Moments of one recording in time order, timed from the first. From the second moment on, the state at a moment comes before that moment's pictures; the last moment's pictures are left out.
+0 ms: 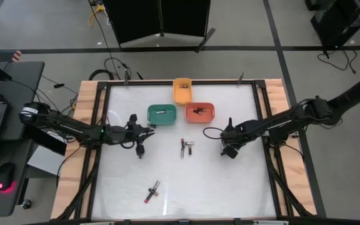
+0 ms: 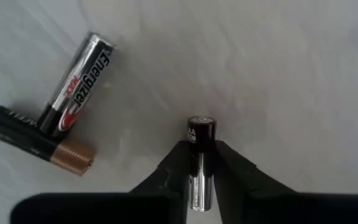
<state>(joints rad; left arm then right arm) -0.17 1.03 0.22 0.49 -0.44 -0.11 0.10 1.38 0.61 -0.78 0.11 0.81</state>
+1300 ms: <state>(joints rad) -0.16 1.63 0.40 1.37 -0.07 -0.03 0.31 1.68 0.76 0.69 0.44 -0.05</state>
